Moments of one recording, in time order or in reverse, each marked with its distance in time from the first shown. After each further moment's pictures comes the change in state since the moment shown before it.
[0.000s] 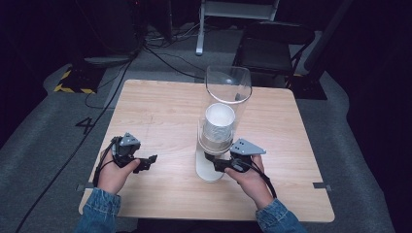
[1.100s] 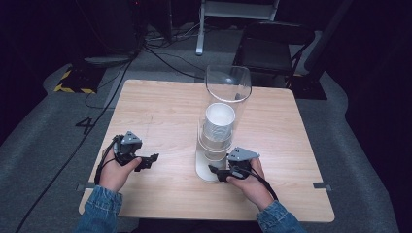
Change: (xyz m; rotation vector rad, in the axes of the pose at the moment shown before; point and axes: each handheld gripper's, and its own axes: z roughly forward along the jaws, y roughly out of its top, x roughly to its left) left arm 0.000 0.006 0.005 0.001 -0.019 0.007; right arm -0.006 -0.036 0.000 0.257 0.006 -0.040
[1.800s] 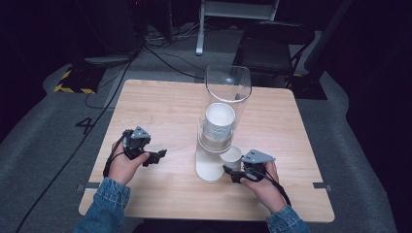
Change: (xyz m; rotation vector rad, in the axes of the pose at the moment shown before) left arm -0.005 0.019 0.020 0.003 -0.028 0.036; right arm -0.020 -0.018 -0.034 0.013 -0.094 0.048
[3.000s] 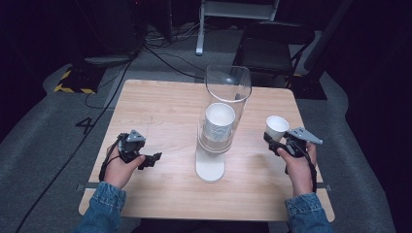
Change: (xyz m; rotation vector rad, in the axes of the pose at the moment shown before) left arm 0.006 -0.018 -0.010 0.014 0.040 -0.036; right arm -0.117 0.008 -0.052 -0.186 -0.347 0.231
